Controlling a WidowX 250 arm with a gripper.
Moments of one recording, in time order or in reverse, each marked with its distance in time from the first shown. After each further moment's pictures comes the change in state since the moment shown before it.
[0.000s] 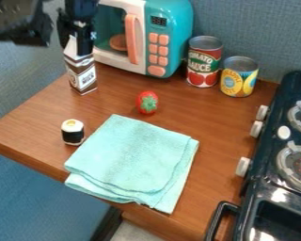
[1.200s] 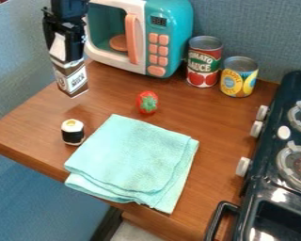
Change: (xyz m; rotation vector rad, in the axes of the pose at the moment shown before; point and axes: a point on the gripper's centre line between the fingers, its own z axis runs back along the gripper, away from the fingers) arm -0.048 -0.030 0.018 0.036 -0.035 0.058
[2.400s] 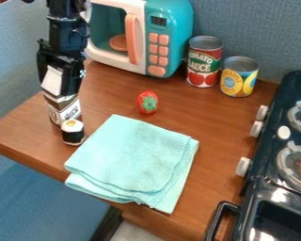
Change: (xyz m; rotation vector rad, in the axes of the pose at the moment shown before) arm -0.038 -0.036 -0.033 -0.033 0.141 0.030
